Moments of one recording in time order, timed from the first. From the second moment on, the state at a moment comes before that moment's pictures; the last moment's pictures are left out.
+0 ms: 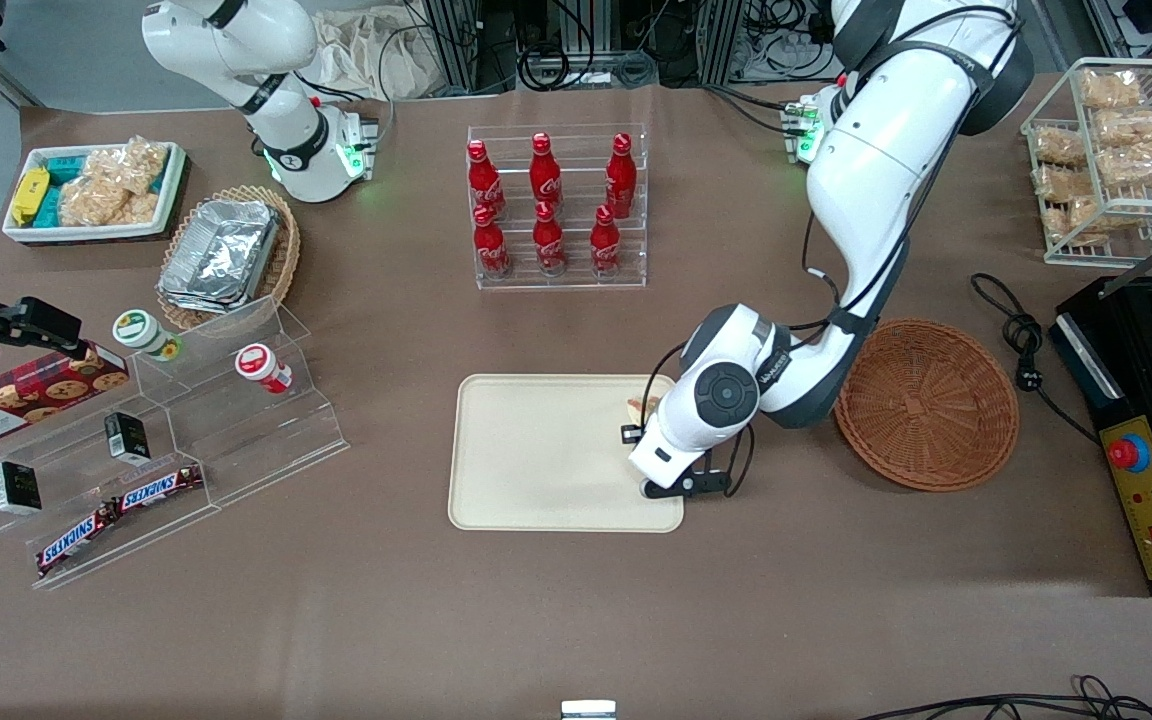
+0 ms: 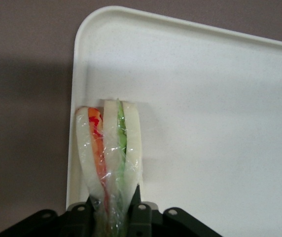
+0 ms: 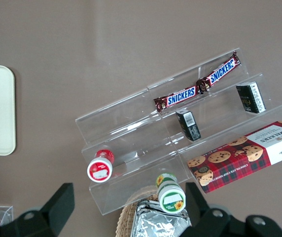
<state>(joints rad) -0.32 0.81 -0.31 -1.45 0.05 2.24 -0.69</state>
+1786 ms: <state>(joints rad) 0.11 0.25 -0.27 -1.38 0.11 1.59 -0.12</state>
